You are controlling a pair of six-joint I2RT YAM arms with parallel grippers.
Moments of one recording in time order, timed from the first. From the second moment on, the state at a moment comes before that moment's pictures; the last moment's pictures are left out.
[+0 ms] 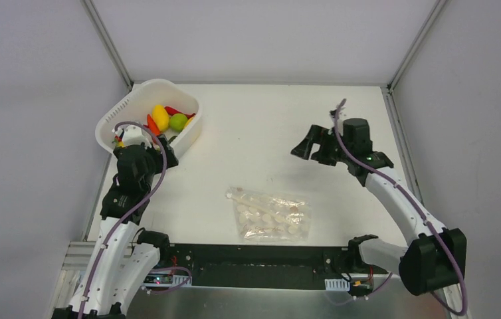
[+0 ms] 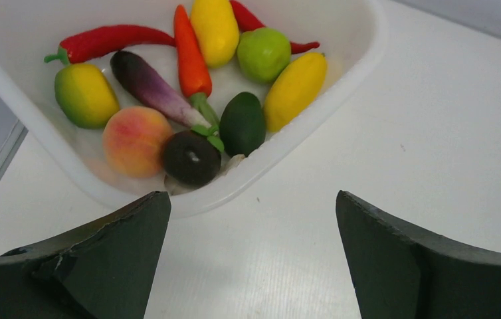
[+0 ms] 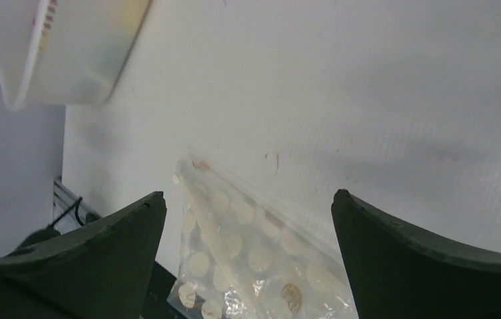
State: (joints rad) left arm -0.15 0.64 0.72 -0.45 -0.33 -0.30; right arm 0.23 1.12 0.85 -0.33 -0.43 0.53
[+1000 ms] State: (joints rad) left arm -0.15 0.71 0.75 -0.54 0.14 -0.28; right arm 0.85 1.39 1.02 -0.64 -0.15 0.26
